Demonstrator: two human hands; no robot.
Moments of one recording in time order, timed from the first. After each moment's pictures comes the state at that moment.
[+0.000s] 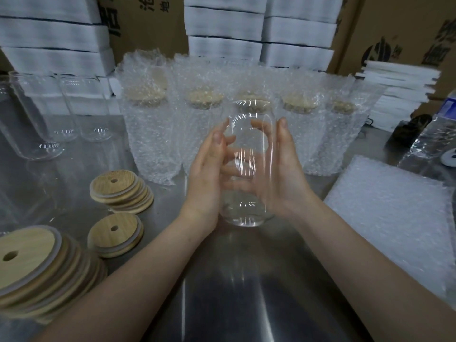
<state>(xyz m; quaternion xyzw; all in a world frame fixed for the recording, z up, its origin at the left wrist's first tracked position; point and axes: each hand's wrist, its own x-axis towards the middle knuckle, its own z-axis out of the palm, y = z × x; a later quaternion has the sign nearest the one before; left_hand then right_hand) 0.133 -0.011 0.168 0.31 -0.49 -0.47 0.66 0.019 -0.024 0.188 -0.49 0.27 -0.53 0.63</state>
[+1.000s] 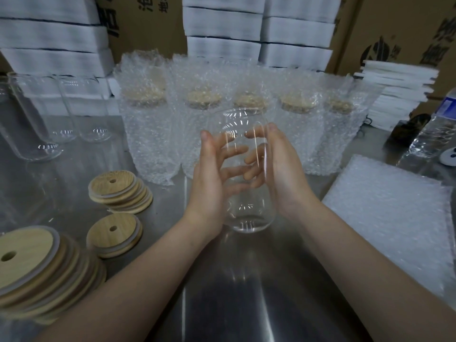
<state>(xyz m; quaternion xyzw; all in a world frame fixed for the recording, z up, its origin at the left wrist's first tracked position) 0.127 -0.008 0.170 0.31 -0.44 -0.54 0.65 0.020 -0.025 0.193 -0.54 0.43 -0.57 0.45</state>
